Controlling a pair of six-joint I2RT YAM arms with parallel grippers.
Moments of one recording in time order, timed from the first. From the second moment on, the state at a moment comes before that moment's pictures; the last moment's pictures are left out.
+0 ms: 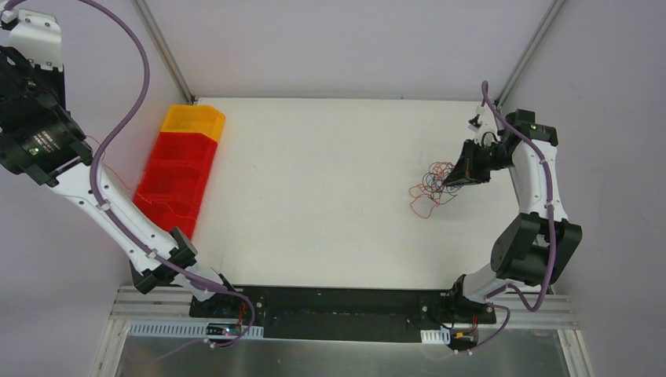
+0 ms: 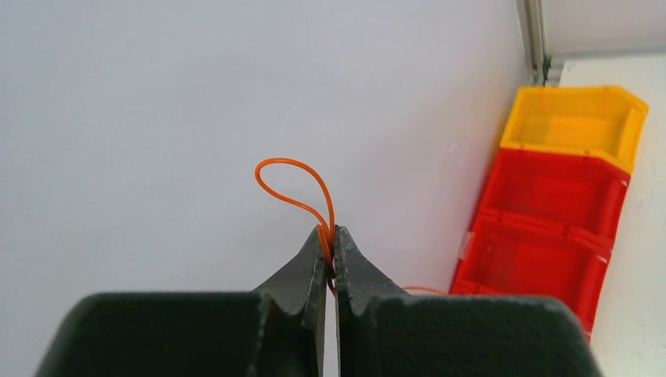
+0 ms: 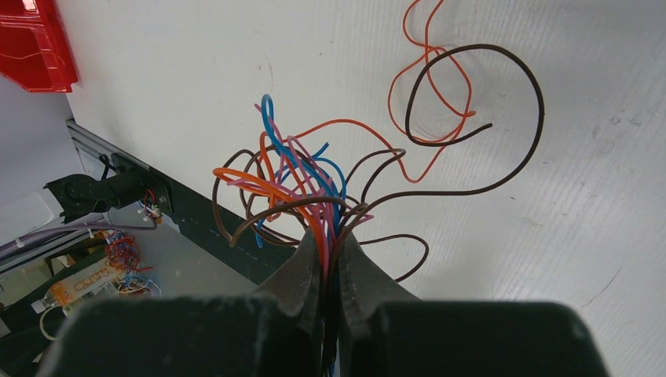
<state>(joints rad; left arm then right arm) 0.77 1.56 2.52 -1.17 0.20 0.62 -0.22 1.54 1.45 -1.29 -0.65 -0.18</state>
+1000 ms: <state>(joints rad) 0.77 1.45 2.28 -0.92 0.18 0.60 -0.21 1.55 1.46 -1.29 -0.64 -0.18</state>
